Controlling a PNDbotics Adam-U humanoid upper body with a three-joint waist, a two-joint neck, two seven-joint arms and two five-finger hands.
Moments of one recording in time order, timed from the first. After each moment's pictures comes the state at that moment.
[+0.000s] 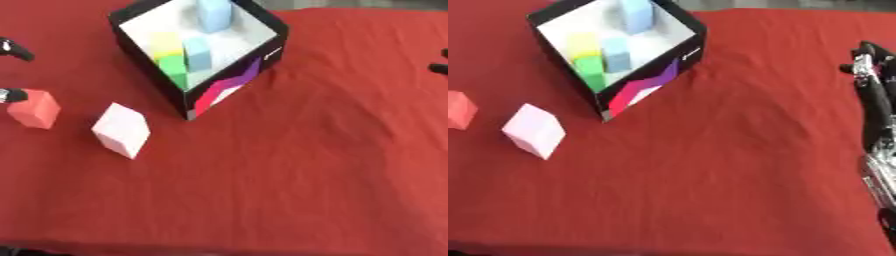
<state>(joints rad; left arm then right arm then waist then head) -0.83 0.90 -0.22 -0.99 -0.36 -0.49 -0.63 -0.26 -0.57 0.06 -1.73 -0.36 -0.01 -0.50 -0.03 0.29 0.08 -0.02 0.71</state>
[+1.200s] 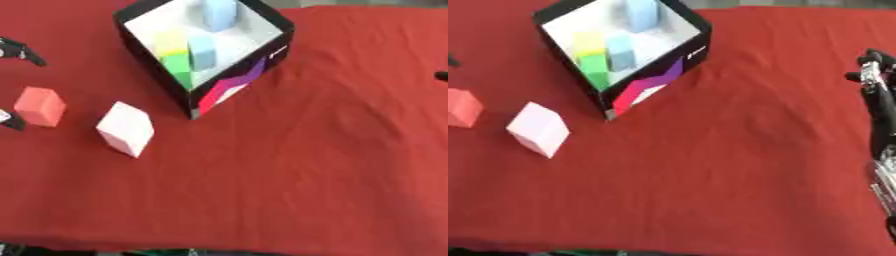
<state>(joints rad) -0.82 0.93 -0.25 -1.04 -0.63 -0.59 -0.53 -0.26 -0.57 0.07 -1.72 -0.36 0.00 -0.50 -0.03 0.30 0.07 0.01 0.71</state>
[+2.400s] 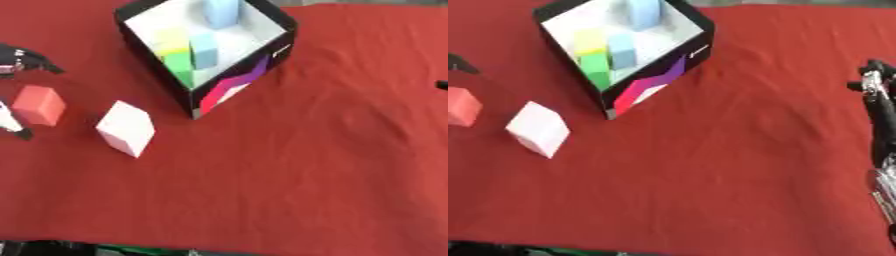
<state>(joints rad) -0.87 0.84 -0.22 -0.89 -0.85 -0.71 -0.41 -0.26 -0.55 0.08 -1.70 -0.36 0.00 -0.49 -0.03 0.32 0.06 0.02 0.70</state>
